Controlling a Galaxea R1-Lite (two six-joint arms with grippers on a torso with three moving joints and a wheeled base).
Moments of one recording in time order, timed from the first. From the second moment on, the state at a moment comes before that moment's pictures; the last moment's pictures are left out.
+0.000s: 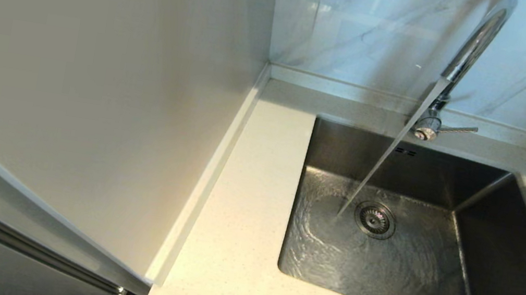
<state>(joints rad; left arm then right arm) 0.00 0.00 0.00 0.00 0.00 0.00 -0.46 1.95 -1.40 0.02 -0.18 -0.43</state>
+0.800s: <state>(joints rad) 0.00 0.00 0.00 0.00 0.00 0.00 -0.43 1.76 -1.40 -0.02 -0.13 -0.37</state>
